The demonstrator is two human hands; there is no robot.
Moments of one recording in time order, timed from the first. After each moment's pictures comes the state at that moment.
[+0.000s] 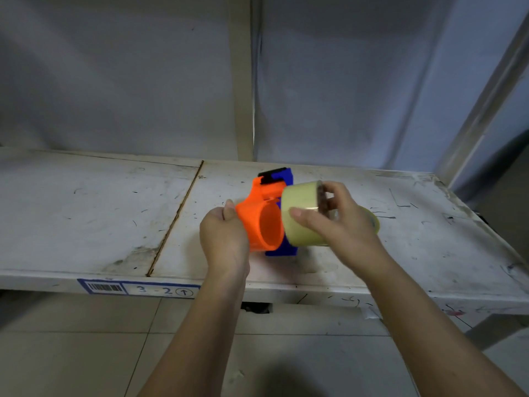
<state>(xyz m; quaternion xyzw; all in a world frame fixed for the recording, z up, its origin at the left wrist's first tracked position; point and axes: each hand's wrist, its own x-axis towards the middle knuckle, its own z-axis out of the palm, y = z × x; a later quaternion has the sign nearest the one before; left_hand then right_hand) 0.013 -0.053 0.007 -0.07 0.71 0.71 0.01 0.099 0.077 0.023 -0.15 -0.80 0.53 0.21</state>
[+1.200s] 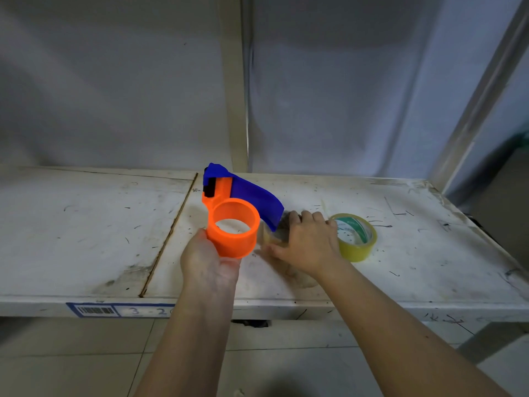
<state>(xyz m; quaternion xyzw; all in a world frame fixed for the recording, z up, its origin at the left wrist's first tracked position) -0.010 -0.063 0.006 -0.25 0.37 0.88 0.18 0.027 0.089 -0.036 -0.22 -0.97 -0.03 0.11</state>
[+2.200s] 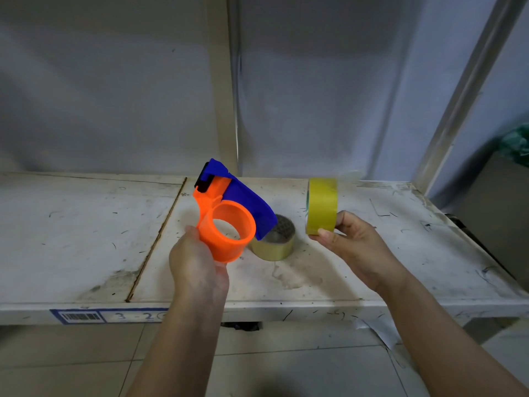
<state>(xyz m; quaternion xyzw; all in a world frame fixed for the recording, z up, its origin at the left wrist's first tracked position) 0.016 -0.057 0.024 -0.18 0.49 0.85 0.10 0.112 0.148 -0.013 -0.11 -0.68 0.70 0.18</state>
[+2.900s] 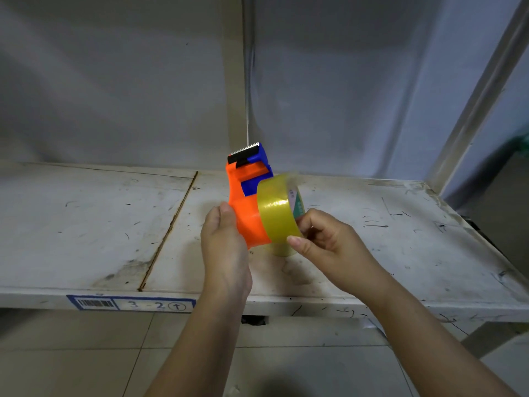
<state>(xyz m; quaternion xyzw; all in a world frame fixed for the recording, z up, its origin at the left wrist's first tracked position) 0.030 -0.048 0.026 0.00 0.58 0.82 0.05 0.104 0.087 0.008 0.02 -0.84 0.50 0.21</state>
